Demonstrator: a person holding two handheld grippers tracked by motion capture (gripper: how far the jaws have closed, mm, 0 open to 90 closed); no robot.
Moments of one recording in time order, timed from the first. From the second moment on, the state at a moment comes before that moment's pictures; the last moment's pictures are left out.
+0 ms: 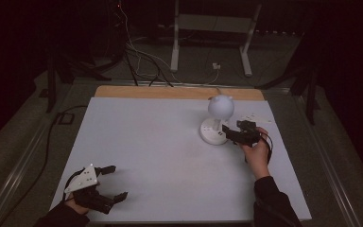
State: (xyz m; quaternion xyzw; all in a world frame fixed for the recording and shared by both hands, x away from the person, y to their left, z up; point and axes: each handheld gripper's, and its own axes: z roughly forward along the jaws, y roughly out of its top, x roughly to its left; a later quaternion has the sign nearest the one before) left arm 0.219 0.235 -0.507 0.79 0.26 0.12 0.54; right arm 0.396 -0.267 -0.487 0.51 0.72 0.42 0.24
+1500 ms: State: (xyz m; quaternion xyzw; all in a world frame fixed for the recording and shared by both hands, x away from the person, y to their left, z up) left arm 0.218 0.235 -0.506 0.80 0.26 0.12 0.53; right arm 0.291 -0.263 -0.465 0.39 0.78 0.47 0.15
